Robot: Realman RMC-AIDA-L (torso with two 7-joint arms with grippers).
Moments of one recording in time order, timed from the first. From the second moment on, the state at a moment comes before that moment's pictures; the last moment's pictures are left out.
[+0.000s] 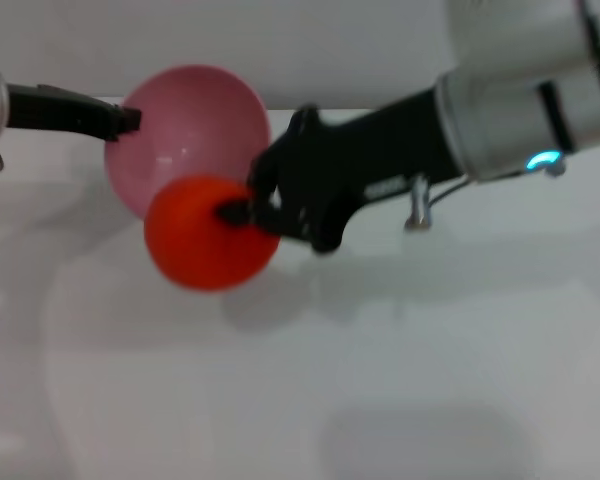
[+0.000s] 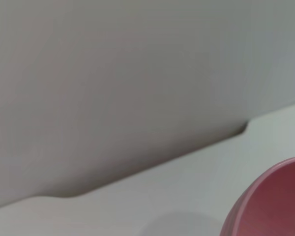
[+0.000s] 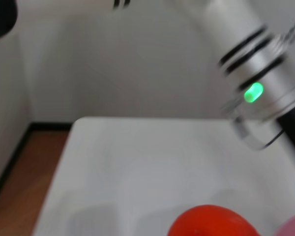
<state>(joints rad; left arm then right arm) -0.61 -2.05 0.91 1.13 2.36 1.25 -2.26 0.62 2.08 -1.47 -1.52 -1.92 -1.44 2.04</state>
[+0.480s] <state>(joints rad) -0.61 -2.06 1.09 1.13 2.29 1.27 -2.29 0.56 2.08 -1.29 -1.53 -1.92 -1.37 2.00</state>
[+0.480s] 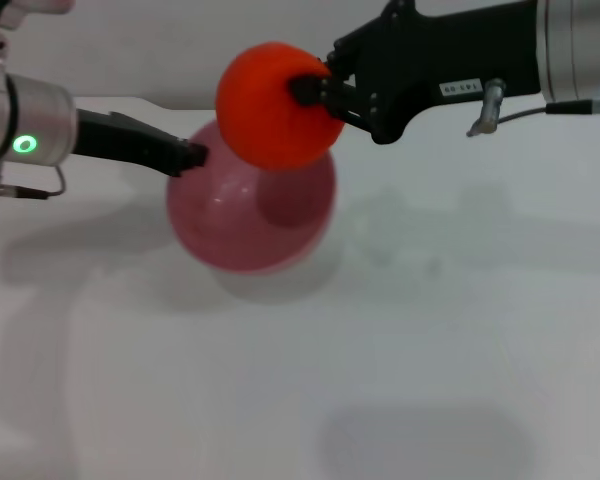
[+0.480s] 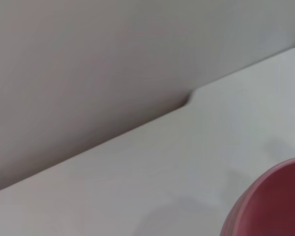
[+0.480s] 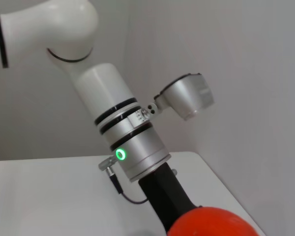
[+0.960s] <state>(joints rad) -0.64 -2.06 1.17 1.13 2.22 1.29 -2.30 0.54 2.08 -1.28 -1.42 -1.92 -1.33 1.98</state>
